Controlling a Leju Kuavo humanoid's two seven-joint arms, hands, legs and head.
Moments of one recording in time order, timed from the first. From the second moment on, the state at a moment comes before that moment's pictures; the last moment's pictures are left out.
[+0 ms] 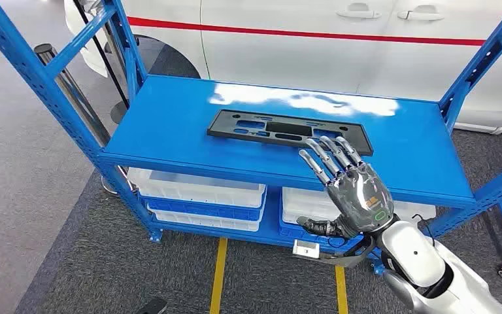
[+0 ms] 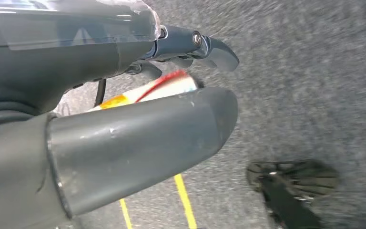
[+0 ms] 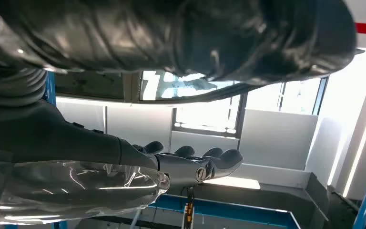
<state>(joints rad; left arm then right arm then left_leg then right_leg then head) 0.00 -0.09 0.53 -0.14 -0.72 -0.07 -0.03 -0.68 -0.45 0.99 -1.39 1.13 -0.26 -0.08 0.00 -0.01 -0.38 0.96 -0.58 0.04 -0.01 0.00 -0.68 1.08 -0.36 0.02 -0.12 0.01</state>
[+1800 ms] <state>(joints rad) -0.01 -0.11 0.55 -0.15 -0.71 -0.05 -0.05 -0.63 -0.25 0.99 -1.11 0.90 -0.10 -0.14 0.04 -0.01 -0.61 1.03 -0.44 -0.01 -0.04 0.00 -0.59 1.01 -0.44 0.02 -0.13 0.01</state>
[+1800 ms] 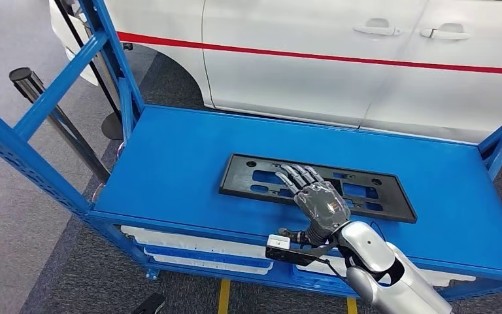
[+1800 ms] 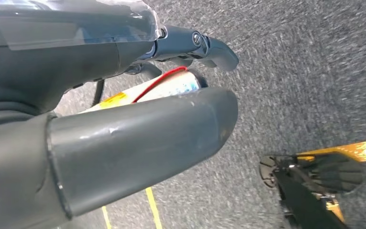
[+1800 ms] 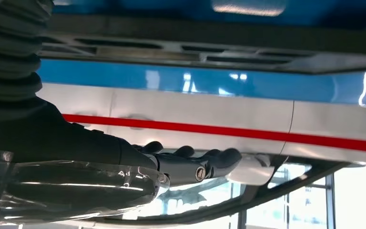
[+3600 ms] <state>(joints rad) -0.01 -0.12 0.59 -0.15 -0.70 -0.02 -0.02 -0.59 -0.04 0.79 -0.47 1.18 -0.39 0.14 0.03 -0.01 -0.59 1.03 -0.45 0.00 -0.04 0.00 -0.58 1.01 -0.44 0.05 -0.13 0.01</state>
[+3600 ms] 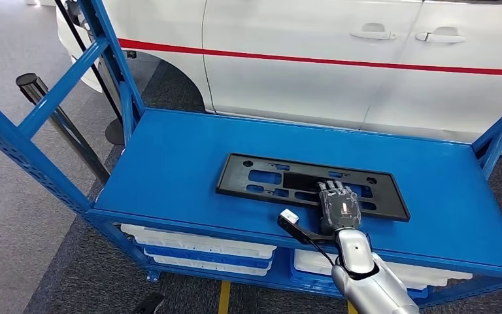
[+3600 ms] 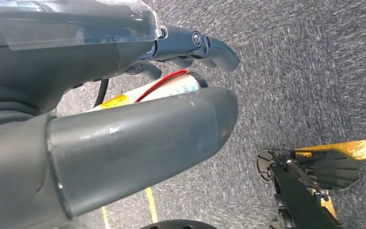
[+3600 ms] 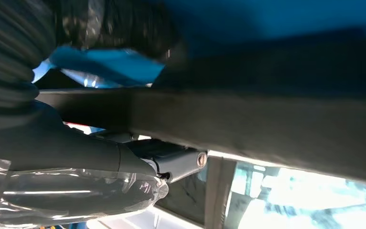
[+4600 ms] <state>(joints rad) -0.01 -0.11 0.66 -0.16 -0.63 -0.04 -0.07 -0.53 -0.02 0.67 -0.58 1.30 -0.39 0.09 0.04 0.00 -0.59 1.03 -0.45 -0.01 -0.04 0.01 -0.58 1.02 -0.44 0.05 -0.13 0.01</state>
